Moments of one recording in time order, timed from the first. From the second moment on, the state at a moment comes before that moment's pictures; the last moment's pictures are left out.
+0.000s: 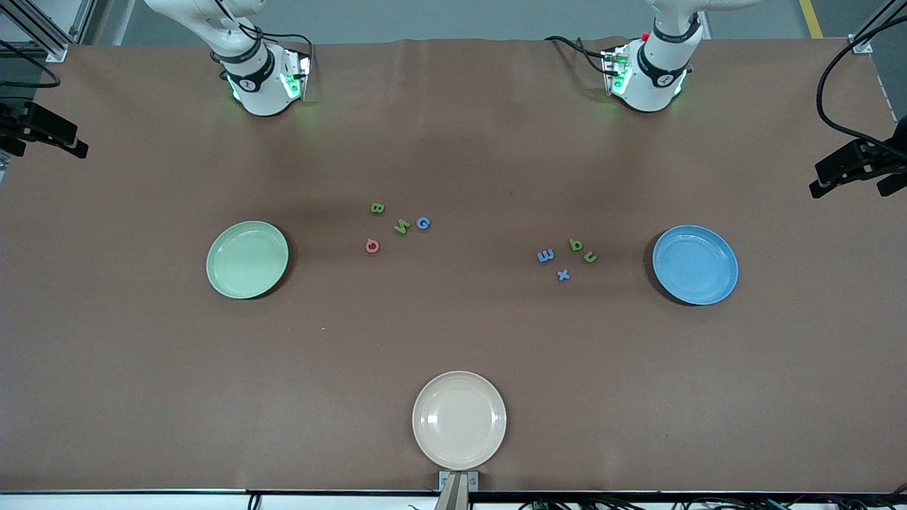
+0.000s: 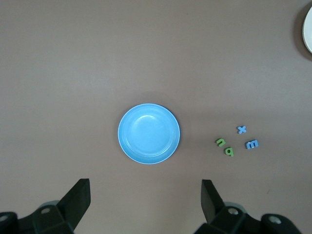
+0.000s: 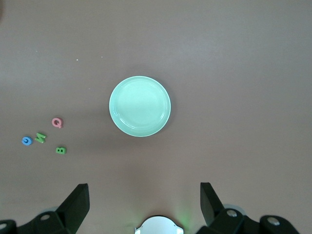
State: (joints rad) left arm -0.03 0.03 0.04 -1.48 -0.01 1.54 0.00; right arm -0.01 -0.06 -0.08 -1.53 0.03 1.38 -0.03
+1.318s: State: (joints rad) left arm -0.10 0.20 -0.14 -1.68 -0.08 1.72 -0.39; right arm -0.01 -0.02 -0.07 -1.54 0.02 1.40 -0.03
